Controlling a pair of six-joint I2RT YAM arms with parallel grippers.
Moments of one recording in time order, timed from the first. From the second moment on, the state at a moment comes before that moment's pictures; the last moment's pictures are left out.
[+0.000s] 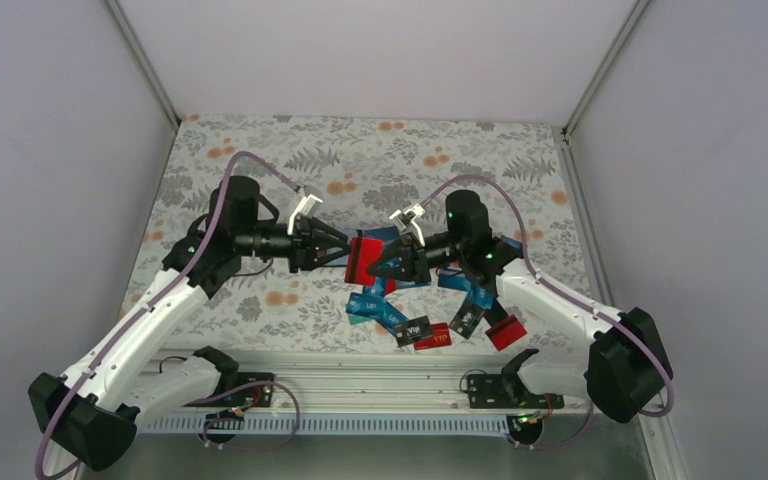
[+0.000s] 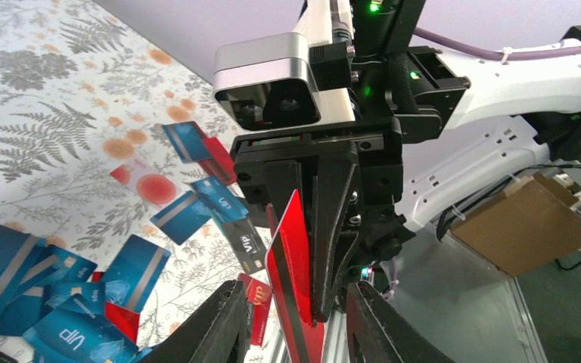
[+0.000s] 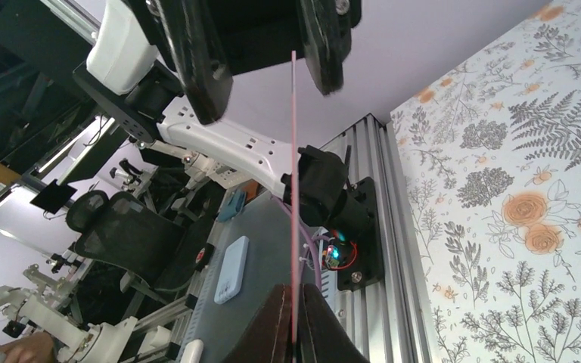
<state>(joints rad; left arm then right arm) -0.49 0.98 0.95 -0.40 0.91 -0.23 0.62 1.24 0.77 0.14 -1.22 0.46</state>
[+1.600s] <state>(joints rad) -0.28 1.00 0.80 -0.34 0.56 -0.34 0.60 1.40 0.89 -0.06 -0.88 0.39</state>
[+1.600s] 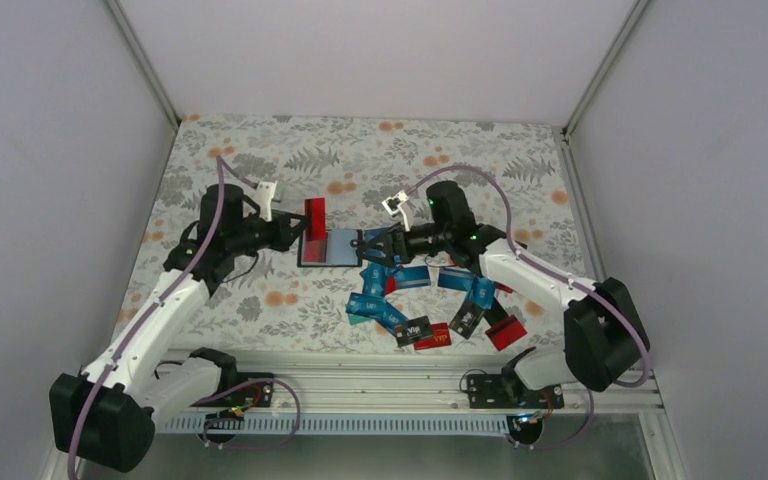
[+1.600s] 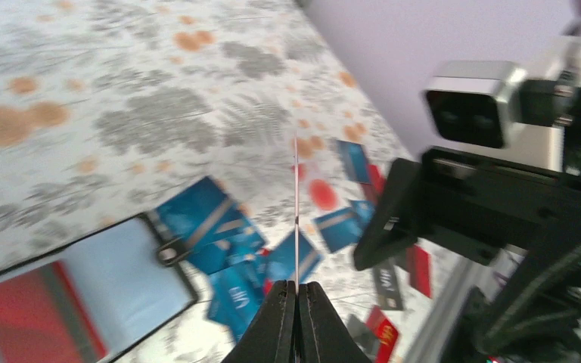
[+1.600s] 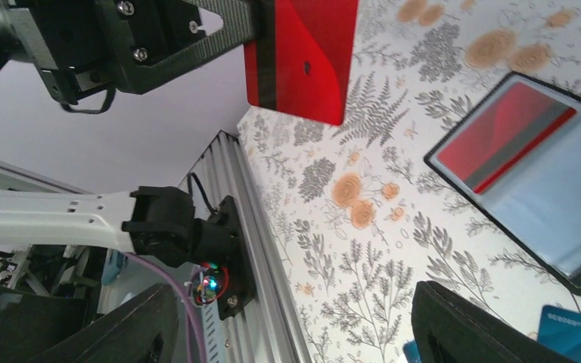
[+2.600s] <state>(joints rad) -0.20 1.30 0.57 0.02 0.46 -0.49 0.60 1.84 1.09 -0.16 -0.66 0.43</state>
